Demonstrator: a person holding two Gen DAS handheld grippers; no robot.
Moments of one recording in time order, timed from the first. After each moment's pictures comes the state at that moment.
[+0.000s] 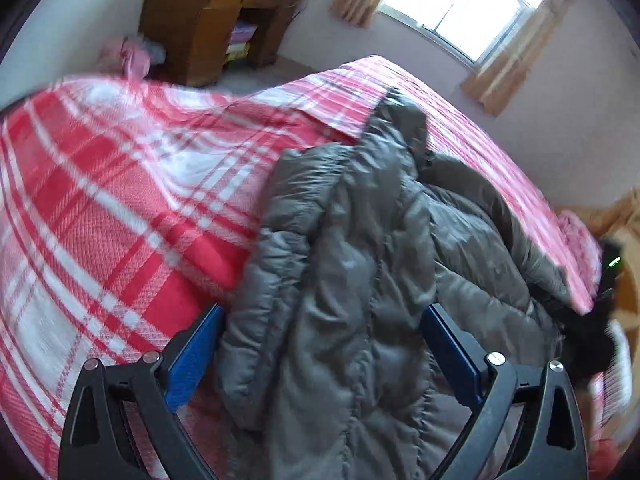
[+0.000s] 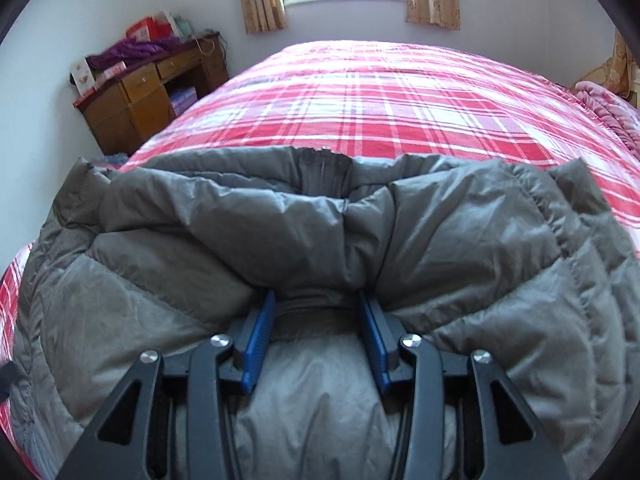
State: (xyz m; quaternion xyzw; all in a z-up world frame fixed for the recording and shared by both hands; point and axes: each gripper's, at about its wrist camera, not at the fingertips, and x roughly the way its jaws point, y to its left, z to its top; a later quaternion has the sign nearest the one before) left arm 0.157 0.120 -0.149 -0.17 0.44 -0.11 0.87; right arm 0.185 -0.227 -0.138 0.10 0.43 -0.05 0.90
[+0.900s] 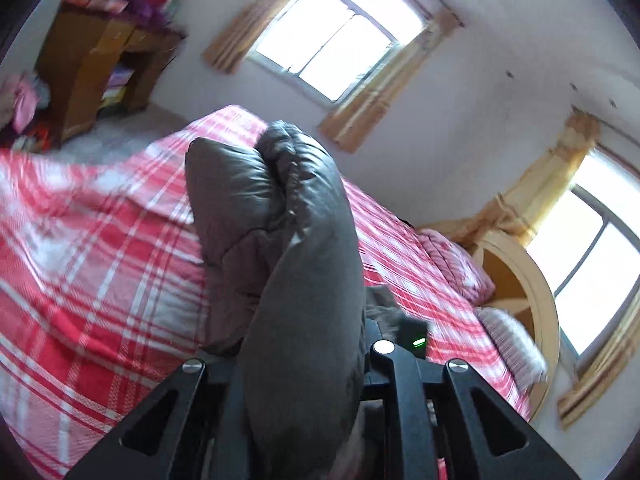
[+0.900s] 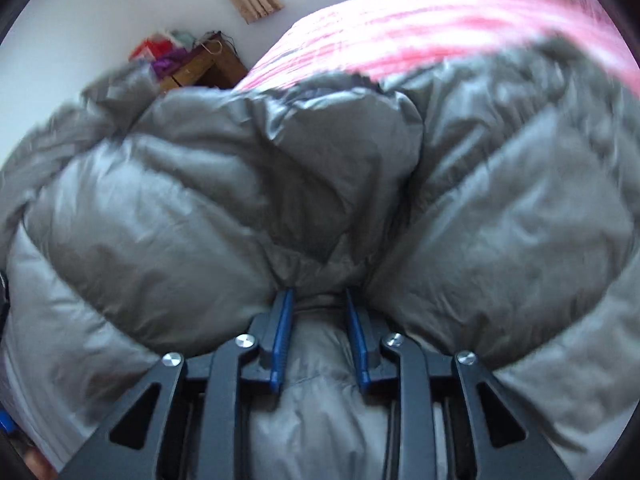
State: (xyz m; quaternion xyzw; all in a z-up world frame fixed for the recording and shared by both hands) left arm 0.096 0.099 -0.038 -0.23 0.29 -0.34 0.86; right arm 0.137 -0.172 -0.147 0.30 0.44 0.03 0.85
